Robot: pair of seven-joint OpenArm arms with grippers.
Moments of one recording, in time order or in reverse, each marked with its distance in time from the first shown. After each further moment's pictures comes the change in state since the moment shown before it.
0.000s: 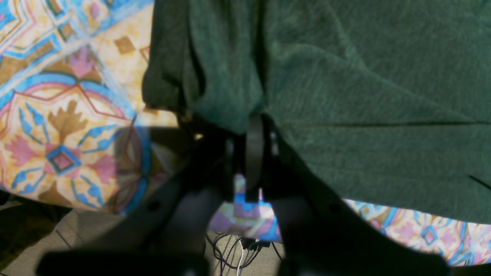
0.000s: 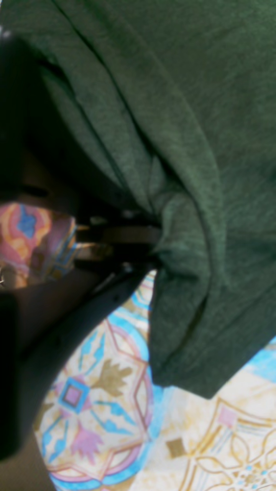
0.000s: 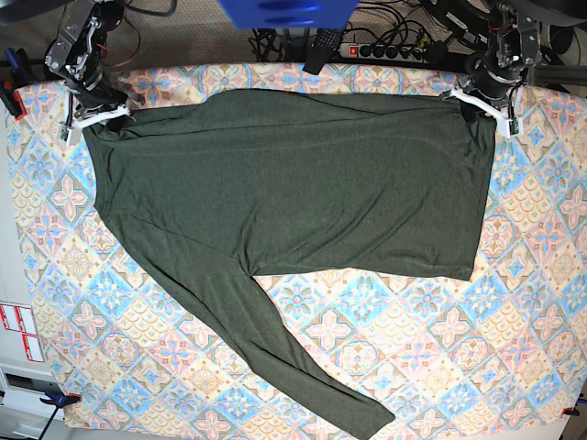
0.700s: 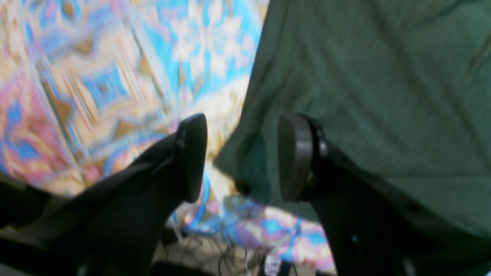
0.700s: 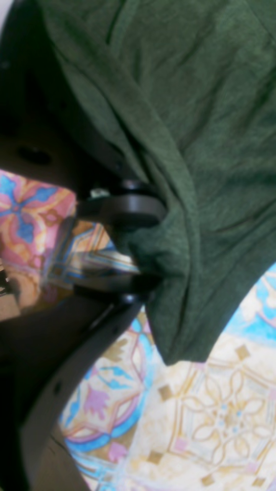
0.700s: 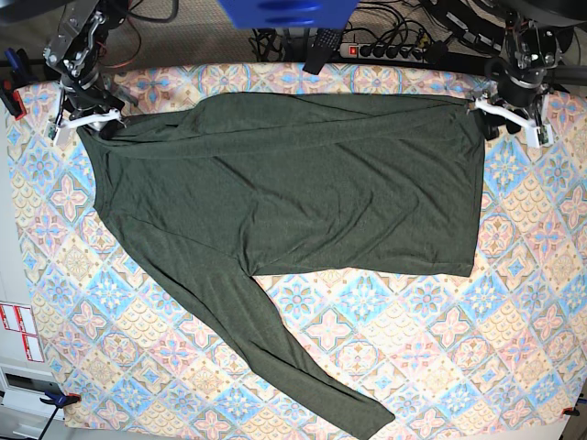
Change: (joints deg) left arm 2.2 0.1 -6.9 11.2 0.7 1.1 -0.1; right arm -0.1 -4.6 5.0 7.7 -1.0 -0.7 -0.2
